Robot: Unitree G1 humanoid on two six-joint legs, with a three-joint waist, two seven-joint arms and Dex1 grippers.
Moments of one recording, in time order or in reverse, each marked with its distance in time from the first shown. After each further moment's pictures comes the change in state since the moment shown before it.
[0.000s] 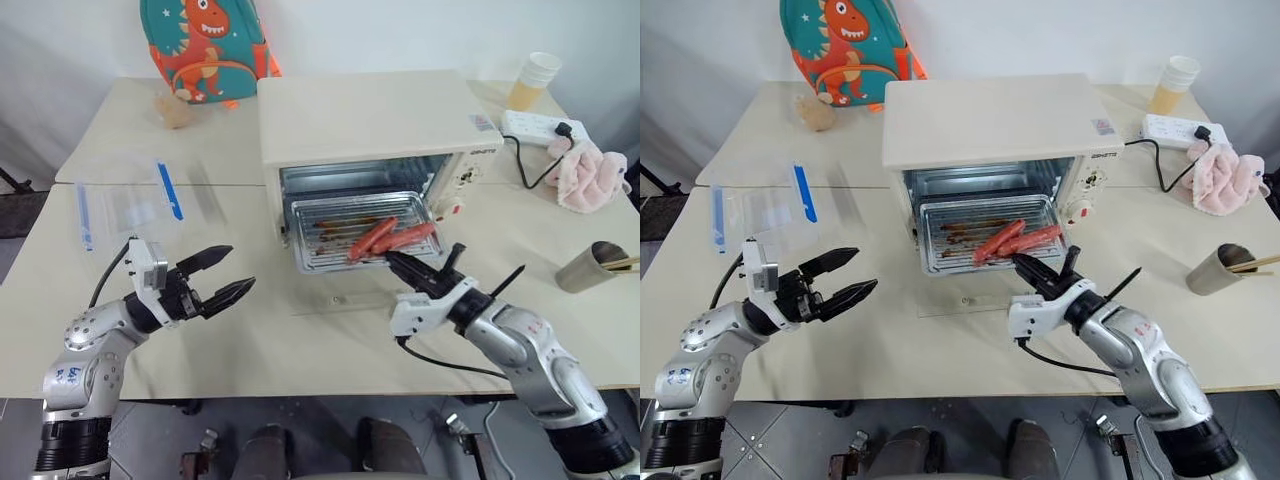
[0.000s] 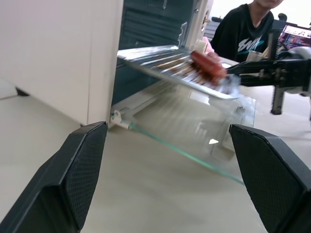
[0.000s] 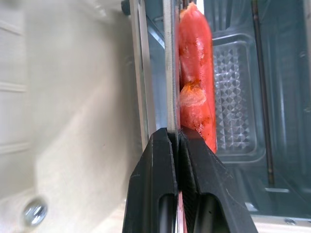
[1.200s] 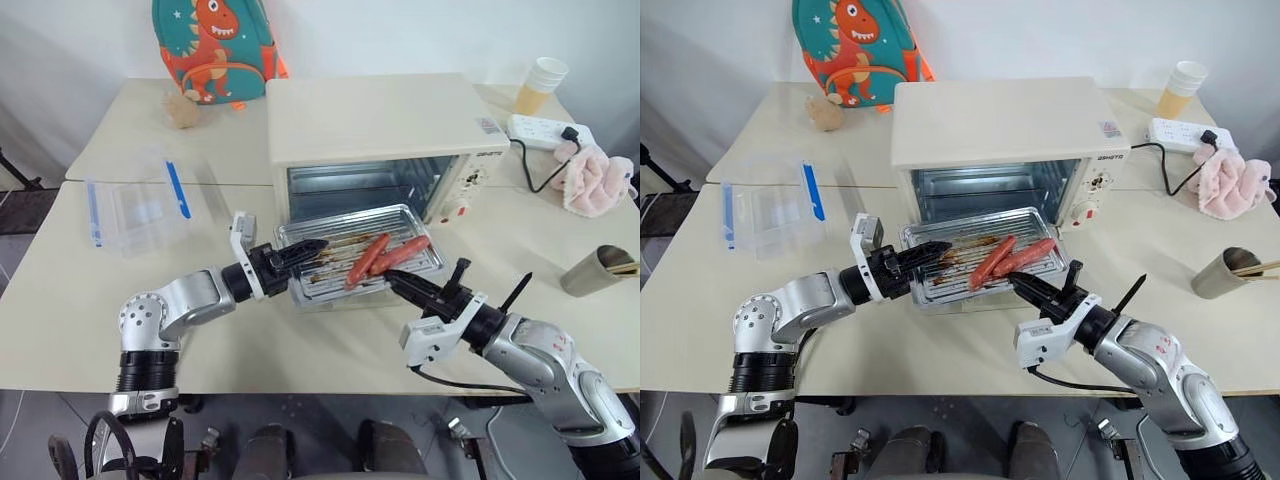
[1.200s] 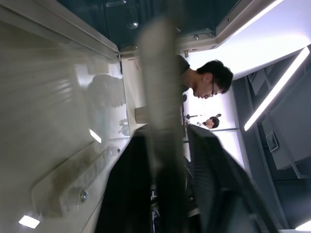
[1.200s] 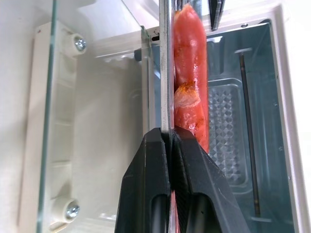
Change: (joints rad) left arm -0.368 -0.222 -0.103 0.224 -1.282 0.843 1.241; right arm 0.045 -0.030 -0.043 -0.054 0.075 -0.130 0.066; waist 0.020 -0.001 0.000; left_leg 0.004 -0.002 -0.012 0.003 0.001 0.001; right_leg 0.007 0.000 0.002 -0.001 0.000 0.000
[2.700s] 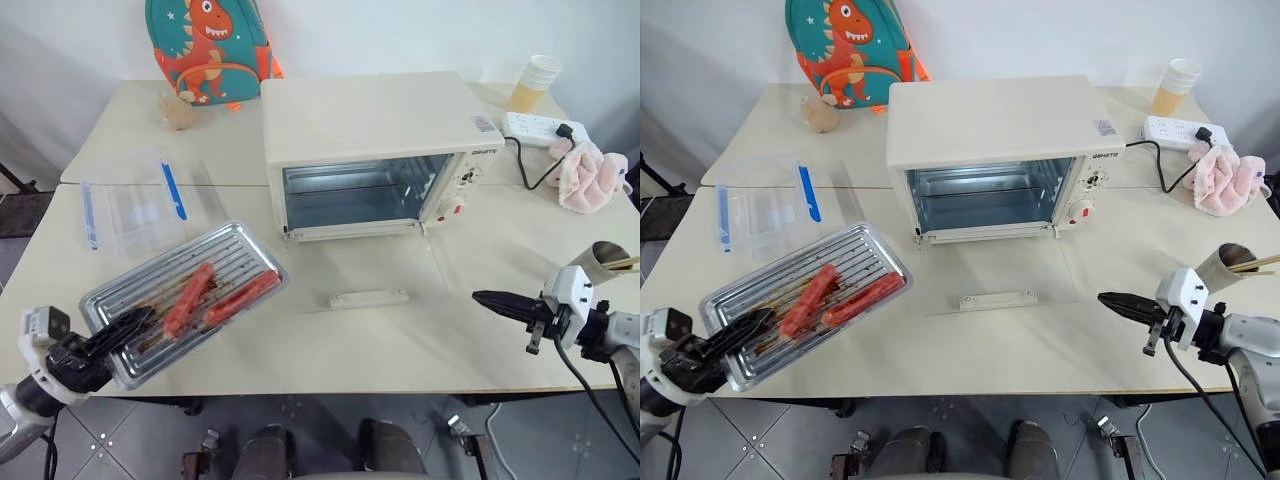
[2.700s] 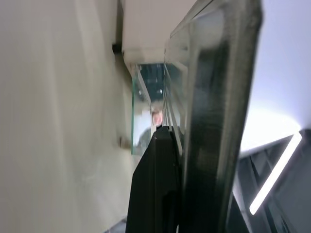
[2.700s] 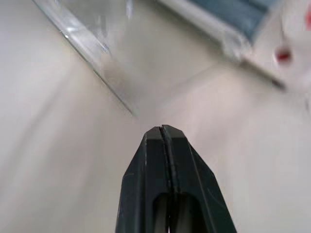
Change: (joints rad) left arm 0.752 0.391 0.586 0.016 -0.011 0.165 -0.608; right arm -0.078 -0.212 -0.190 0.727 1.116 0.227 0.753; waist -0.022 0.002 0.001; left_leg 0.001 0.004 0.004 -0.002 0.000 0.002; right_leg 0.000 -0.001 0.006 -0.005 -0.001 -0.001
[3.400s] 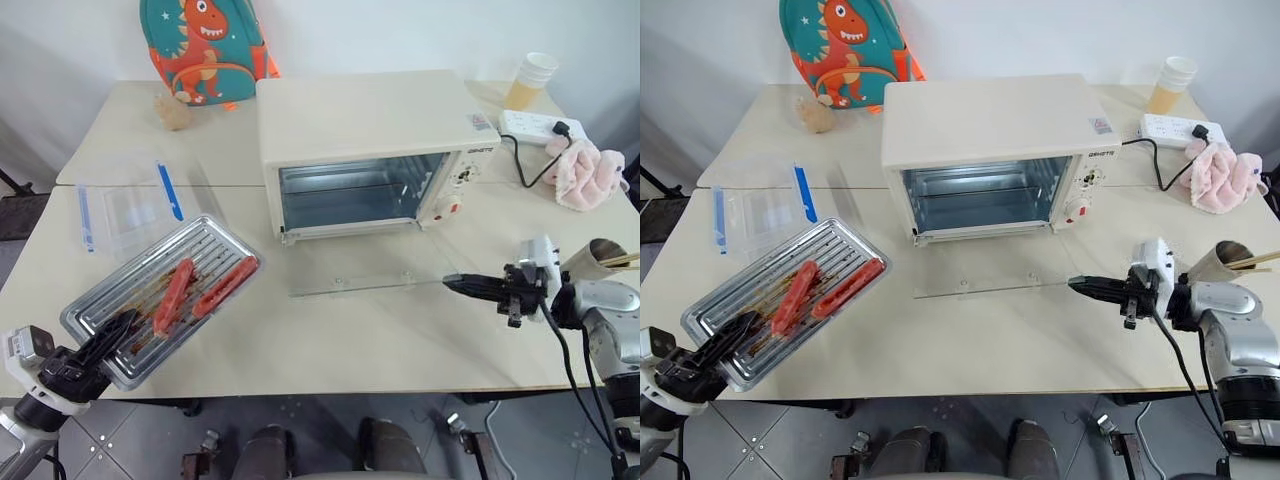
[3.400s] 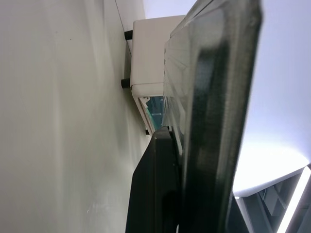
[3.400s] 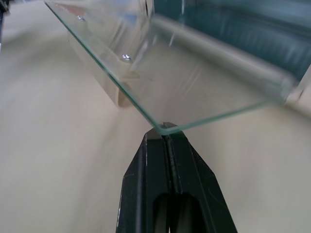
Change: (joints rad) left arm 0.022 -0.154 0.073 -0.063 0.000 -0.092 0.086; right arm -0.178 0.101 -0.037 -0.116 0.051 0.341 0.163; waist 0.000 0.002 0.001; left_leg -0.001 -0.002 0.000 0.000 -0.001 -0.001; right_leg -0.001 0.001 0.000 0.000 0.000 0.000
